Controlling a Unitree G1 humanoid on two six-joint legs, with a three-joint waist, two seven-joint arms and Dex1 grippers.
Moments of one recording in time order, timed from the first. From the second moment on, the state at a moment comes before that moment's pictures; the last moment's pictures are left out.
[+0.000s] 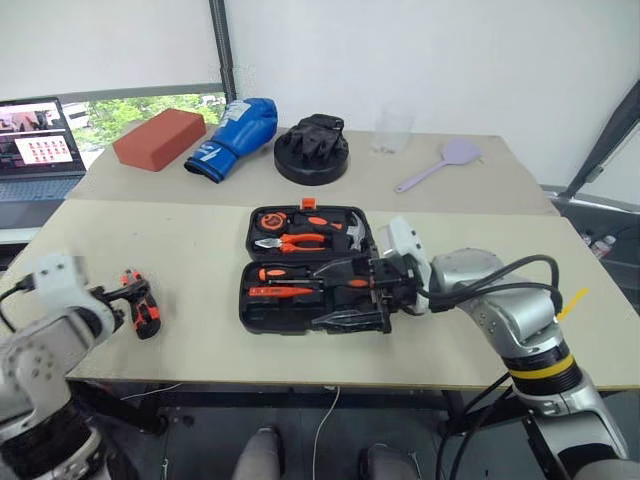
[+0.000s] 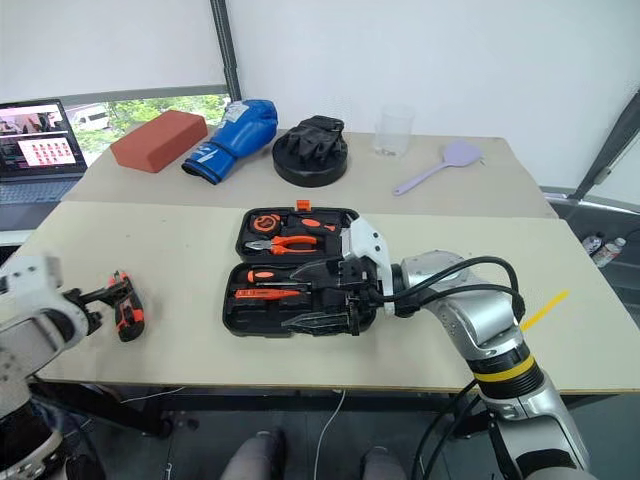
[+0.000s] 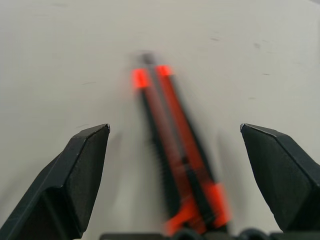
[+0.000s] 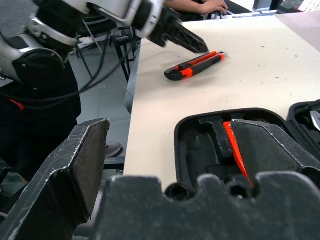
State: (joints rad) left arm -0.40 0.45 0.72 -0.36 -0.44 1.48 -0.04; right arm -0.64 -0.56 0.22 -0.27 0.57 0.63 1.10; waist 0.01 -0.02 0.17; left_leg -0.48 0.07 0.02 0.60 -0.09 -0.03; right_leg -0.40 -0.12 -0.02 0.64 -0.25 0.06
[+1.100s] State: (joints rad) left arm -0.86 0.81 -0.42 0.20 -0.19 0.40 -1.54; right arm -0.35 -0.68 0.02 -0.57 0.62 0.74 0.82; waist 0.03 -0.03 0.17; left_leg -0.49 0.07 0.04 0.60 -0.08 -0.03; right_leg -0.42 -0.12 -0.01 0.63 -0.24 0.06
